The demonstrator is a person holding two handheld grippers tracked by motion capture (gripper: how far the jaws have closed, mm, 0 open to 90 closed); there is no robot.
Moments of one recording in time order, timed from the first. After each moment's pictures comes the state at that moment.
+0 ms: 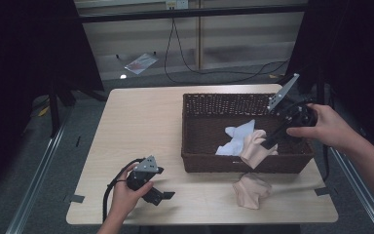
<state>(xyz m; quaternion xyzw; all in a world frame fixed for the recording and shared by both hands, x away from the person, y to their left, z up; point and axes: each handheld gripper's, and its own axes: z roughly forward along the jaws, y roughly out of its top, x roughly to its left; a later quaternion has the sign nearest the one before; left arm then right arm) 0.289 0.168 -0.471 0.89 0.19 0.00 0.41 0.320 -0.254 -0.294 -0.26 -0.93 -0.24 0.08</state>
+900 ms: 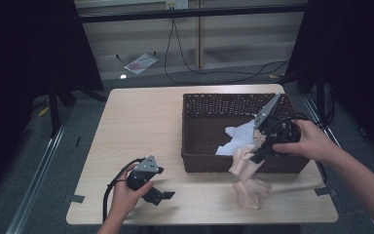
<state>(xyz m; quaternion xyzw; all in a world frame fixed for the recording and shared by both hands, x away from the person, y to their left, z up) 0.289 0.168 -0.471 0.89 0.19 0.00 0.40 0.308 -0.224 -0.330 -0.23 -0.94 -0.22 0.09</state>
